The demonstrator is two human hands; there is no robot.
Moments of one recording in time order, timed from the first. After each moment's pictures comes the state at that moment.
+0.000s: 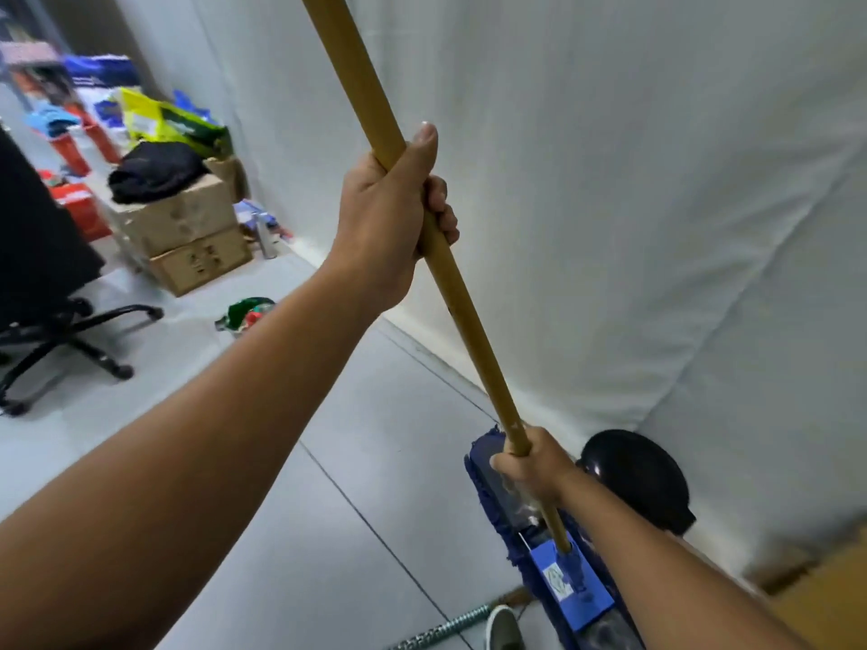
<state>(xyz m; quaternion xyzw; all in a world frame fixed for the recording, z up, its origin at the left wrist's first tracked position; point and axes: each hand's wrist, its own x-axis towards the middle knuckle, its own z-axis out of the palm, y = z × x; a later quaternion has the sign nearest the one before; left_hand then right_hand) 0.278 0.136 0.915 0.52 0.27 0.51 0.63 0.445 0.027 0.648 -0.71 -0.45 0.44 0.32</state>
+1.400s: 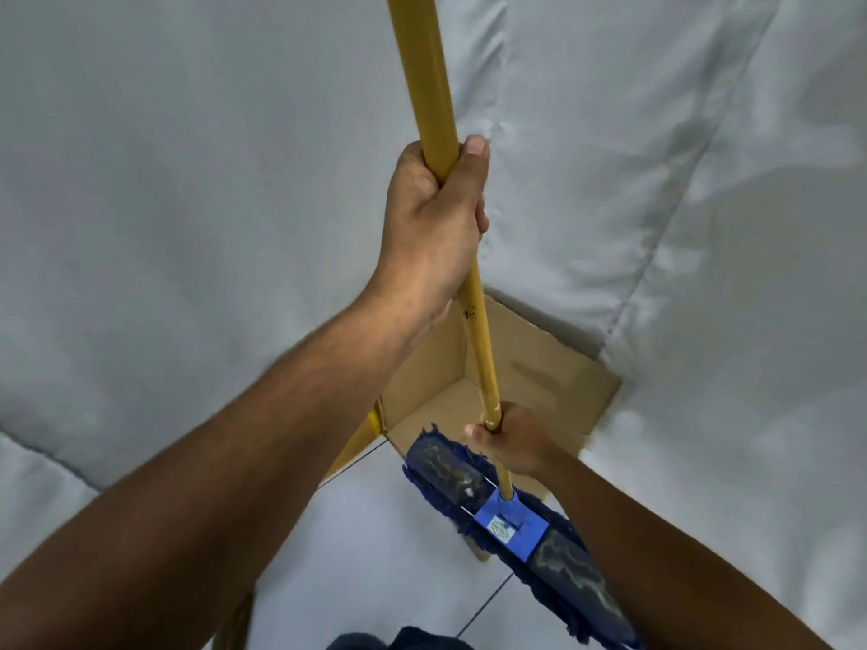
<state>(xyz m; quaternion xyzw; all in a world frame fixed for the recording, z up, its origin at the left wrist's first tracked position) 0.701 -0.522 0.907 0.60 -0.18 0.06 0.78 0.677 -0.664 0.656 -0.91 0.09 0.05 0.40</state>
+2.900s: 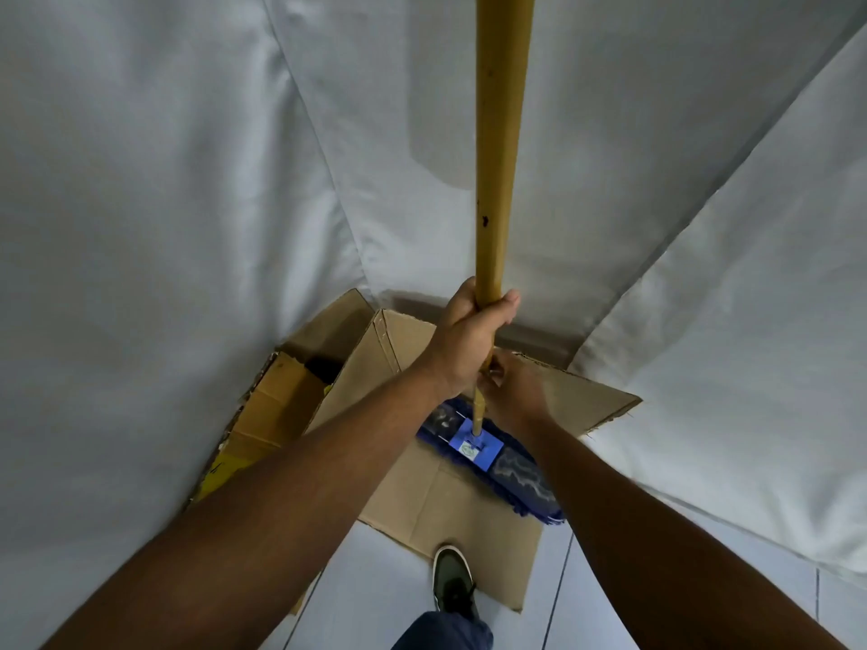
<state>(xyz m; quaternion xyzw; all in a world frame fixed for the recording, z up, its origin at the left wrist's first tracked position) 1.168 -0.836 0.627 0.61 -0.22 -0.38 0.66 1.083 -0.891 0.530 -0.81 0.39 -0.04 0.43</state>
